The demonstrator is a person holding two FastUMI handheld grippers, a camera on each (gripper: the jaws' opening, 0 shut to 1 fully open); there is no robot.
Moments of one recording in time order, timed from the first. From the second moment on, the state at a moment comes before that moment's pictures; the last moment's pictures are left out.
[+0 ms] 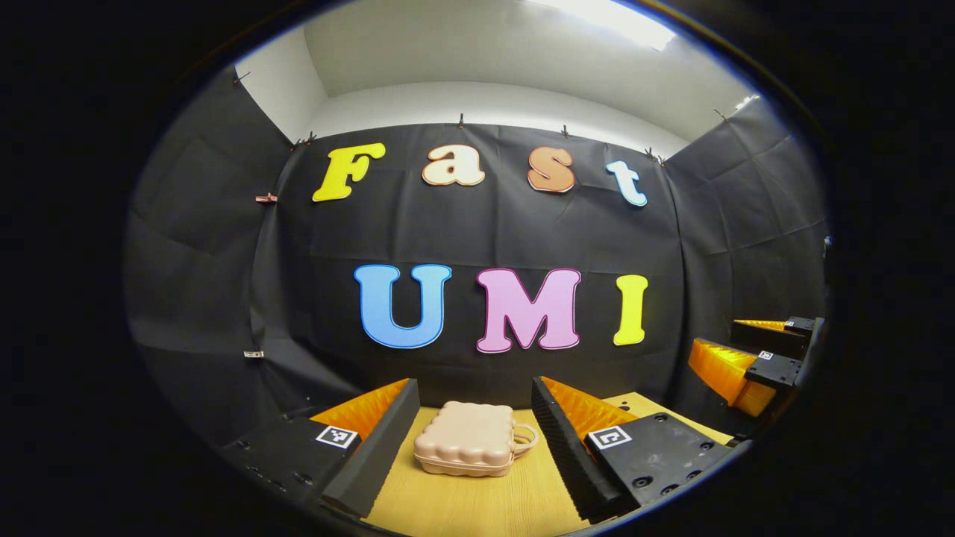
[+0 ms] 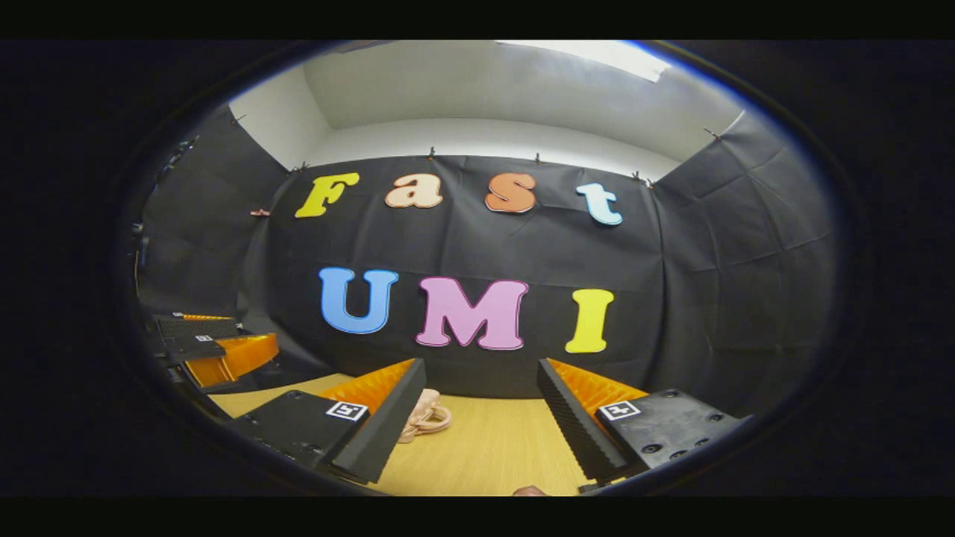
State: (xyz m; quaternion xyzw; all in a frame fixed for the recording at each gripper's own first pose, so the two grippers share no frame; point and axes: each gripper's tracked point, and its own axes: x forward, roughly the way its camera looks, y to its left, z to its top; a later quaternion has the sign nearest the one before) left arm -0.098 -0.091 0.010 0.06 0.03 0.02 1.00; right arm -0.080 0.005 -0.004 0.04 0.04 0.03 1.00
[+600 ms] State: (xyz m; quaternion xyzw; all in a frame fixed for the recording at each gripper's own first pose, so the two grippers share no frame) left arm -0.104 -0.089 0.003 0.07 0.04 0.01 1.00; right arm -0.084 -0.003 -0.003 0.05 0.04 0.02 1.00
